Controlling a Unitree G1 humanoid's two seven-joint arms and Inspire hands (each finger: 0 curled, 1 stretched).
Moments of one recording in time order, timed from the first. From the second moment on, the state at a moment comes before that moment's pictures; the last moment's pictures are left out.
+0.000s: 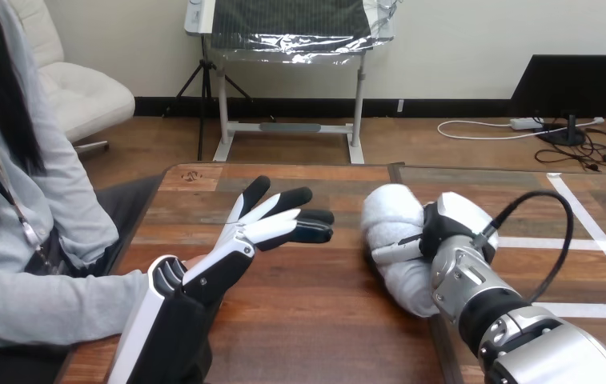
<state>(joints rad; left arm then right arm) 0.28 0.19 -0.16 0.08 -0.02 -1.21 -0.22 -0.91 -0.09 0.30 1.38 -0.50 0.30 -0.23</state>
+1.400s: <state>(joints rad) 0.29 0.19 -0.14 0.08 0.01 -1.22 -0.21 -0.85 -0.20 0.31 1.40 -0.56 -0.04 -0.46</state>
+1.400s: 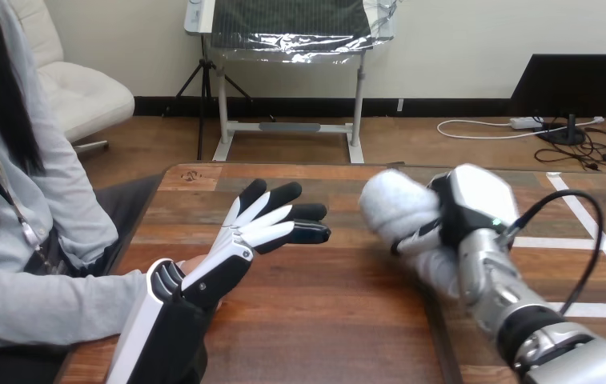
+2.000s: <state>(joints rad) 0.30 0.21 -0.14 0.07 0.00 -1.18 -0.21 -0.85 -0.27 0.28 1.39 -0.54 -0.29 -0.57</state>
